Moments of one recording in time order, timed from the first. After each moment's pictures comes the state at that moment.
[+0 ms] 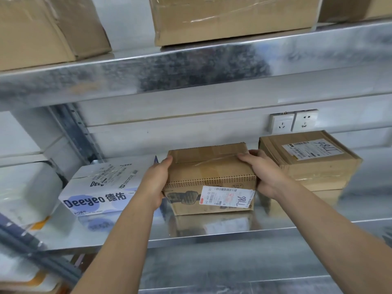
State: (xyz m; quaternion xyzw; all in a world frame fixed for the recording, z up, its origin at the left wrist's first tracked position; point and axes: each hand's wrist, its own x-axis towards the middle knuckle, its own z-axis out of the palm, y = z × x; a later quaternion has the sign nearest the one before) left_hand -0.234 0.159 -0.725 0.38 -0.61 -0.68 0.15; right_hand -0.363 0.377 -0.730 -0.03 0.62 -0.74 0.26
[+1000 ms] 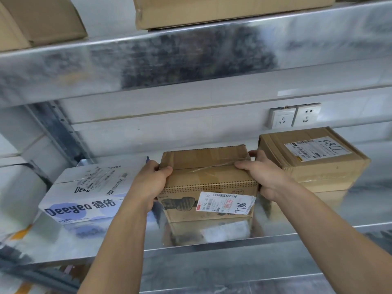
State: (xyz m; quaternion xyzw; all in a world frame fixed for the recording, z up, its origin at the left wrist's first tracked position) left_hand -0.247 0.145 -0.732 0.38 -0.74 -0.54 0.12; right_hand -0.379 0.371 -0.737 -0.02 0.68 -0.68 0.27
